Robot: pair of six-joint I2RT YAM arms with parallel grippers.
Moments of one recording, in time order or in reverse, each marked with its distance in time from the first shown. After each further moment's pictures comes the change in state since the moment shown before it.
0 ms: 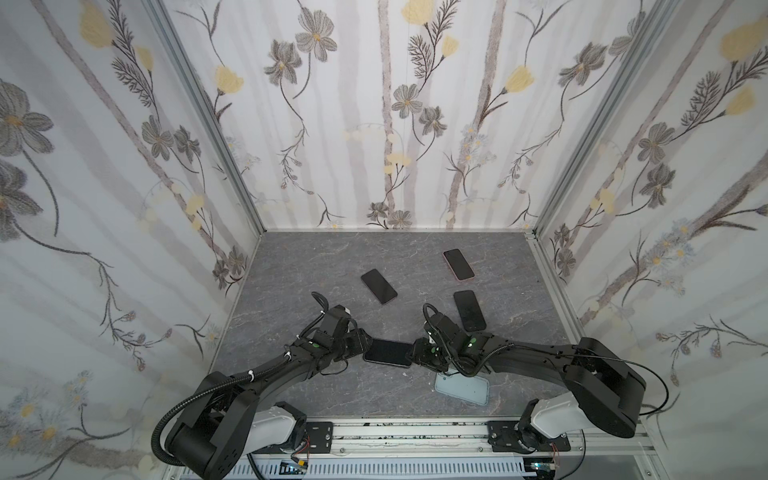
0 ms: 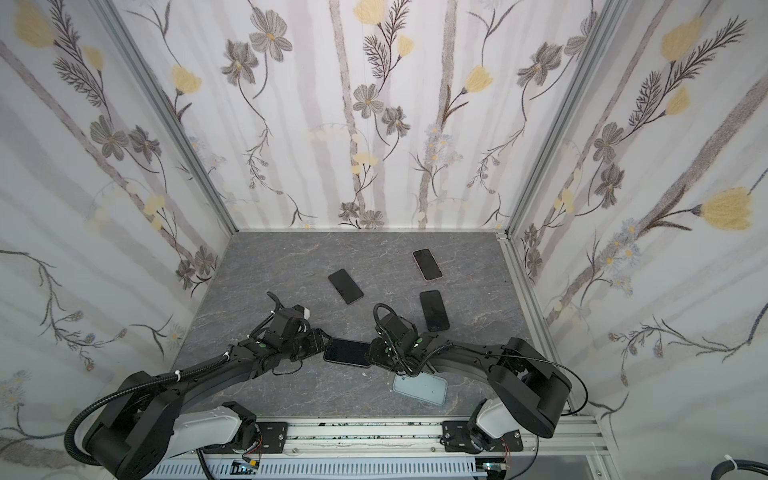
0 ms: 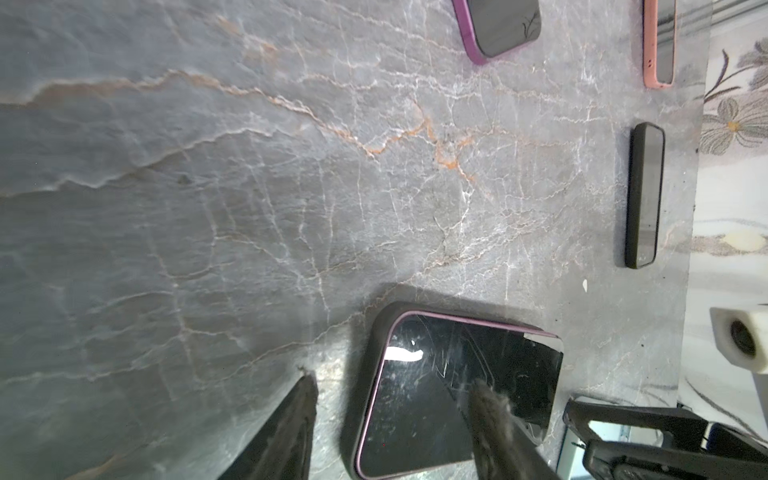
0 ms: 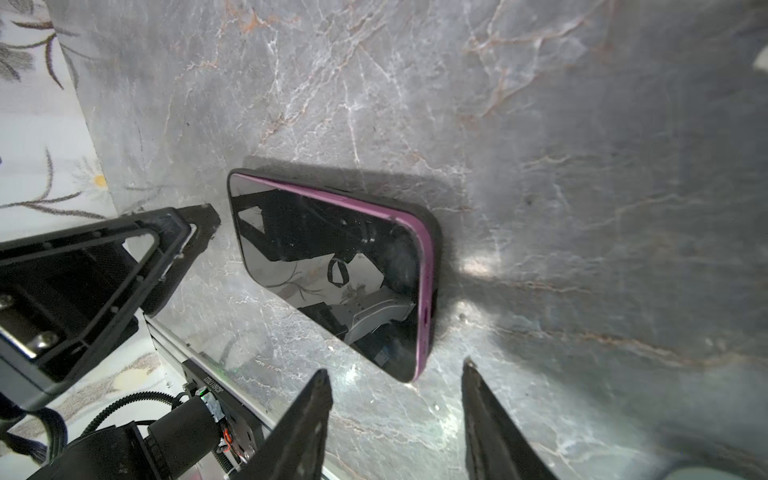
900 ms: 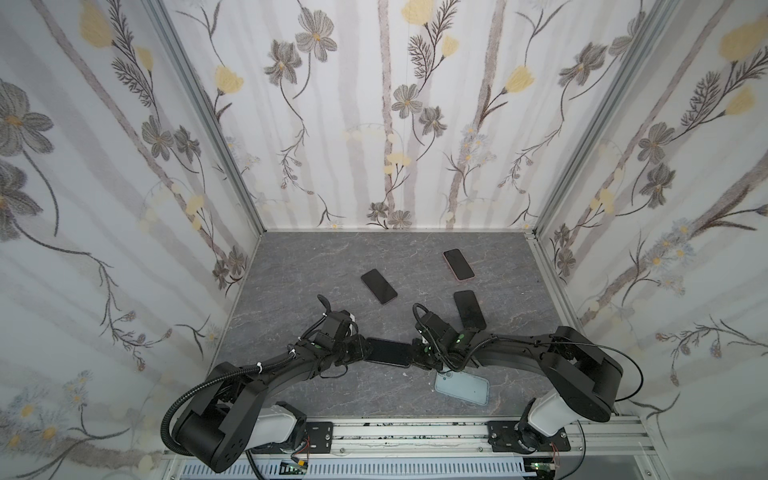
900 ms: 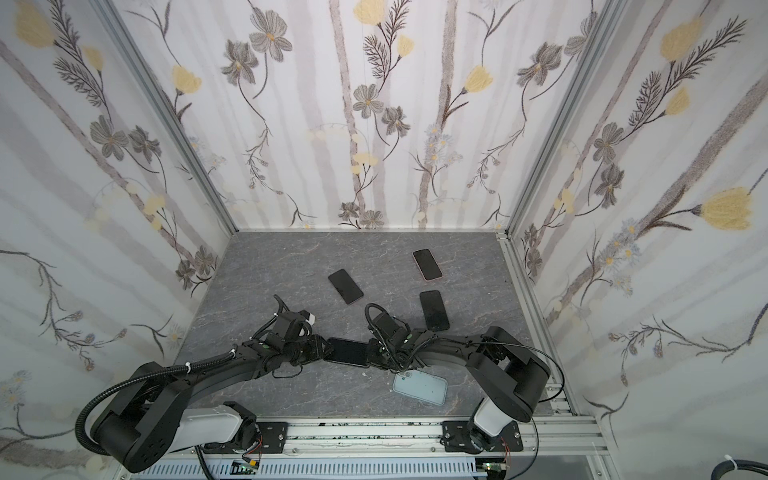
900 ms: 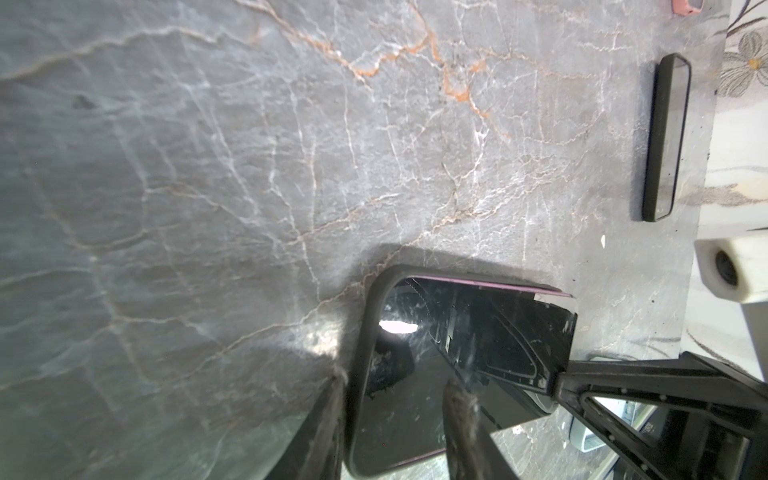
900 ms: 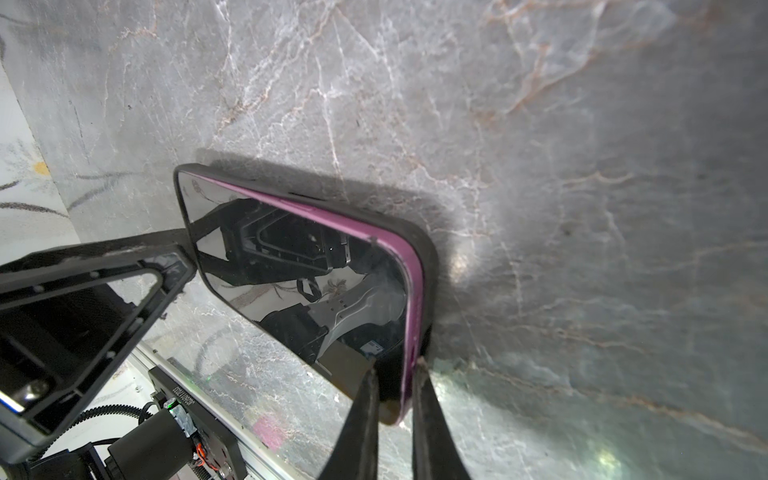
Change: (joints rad) left arm -0.008 0.034 -0.043 0.042 0.075 0.020; right arm 0.013 0.138 0.069 0.011 -0.027 -0.026
